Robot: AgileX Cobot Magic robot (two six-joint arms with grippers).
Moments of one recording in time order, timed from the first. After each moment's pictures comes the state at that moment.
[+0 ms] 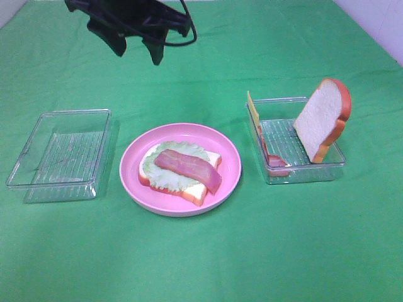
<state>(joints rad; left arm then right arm) -0.56 2.07 -2.04 0.16 1.21 -0.28 -0.01 -0.01 -0.51 0.08 1.07 -0.12</state>
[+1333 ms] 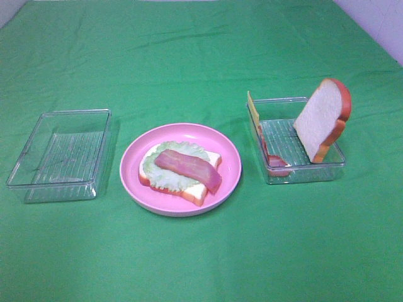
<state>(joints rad) -0.56 0.69 -0.84 0.07 1.22 -0.26 -0.01 -0.01 -0.51 0.08 1.07 -0.12</state>
